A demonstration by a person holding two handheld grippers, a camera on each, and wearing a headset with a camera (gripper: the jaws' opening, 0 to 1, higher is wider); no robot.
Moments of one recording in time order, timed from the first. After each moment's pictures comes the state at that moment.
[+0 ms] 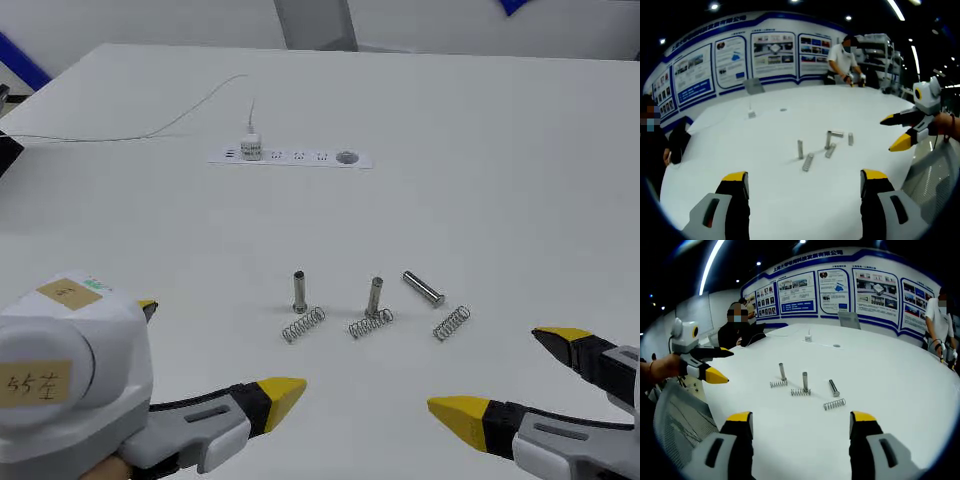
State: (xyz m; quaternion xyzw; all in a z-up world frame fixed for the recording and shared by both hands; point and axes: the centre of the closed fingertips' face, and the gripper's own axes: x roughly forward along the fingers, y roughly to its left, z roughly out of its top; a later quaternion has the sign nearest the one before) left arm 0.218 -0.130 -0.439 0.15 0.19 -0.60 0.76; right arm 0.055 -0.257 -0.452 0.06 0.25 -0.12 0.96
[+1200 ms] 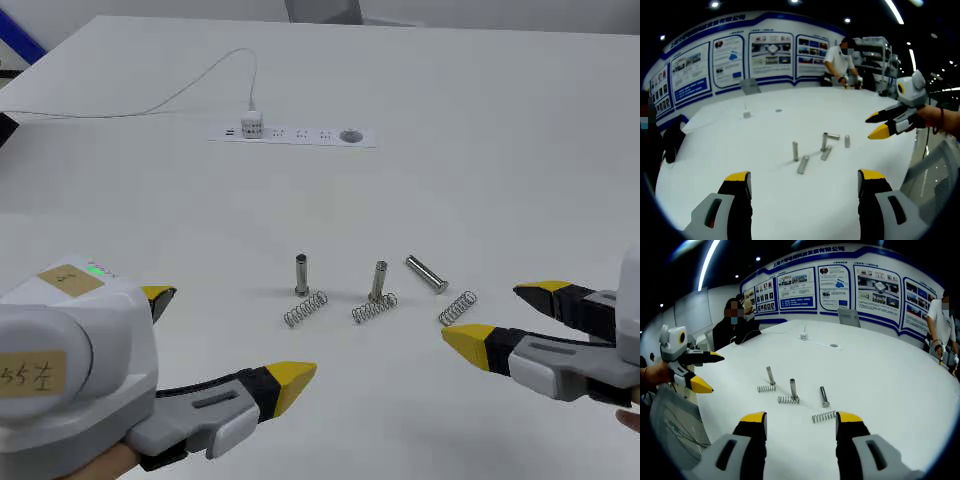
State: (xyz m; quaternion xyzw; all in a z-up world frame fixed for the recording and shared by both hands) left arm 0.214 -0.141 -0.444 0.14 0.20 -0.62 0.75; right arm 0.087 -0.294 -0.454 0.05 0.28 -0.12 0.95
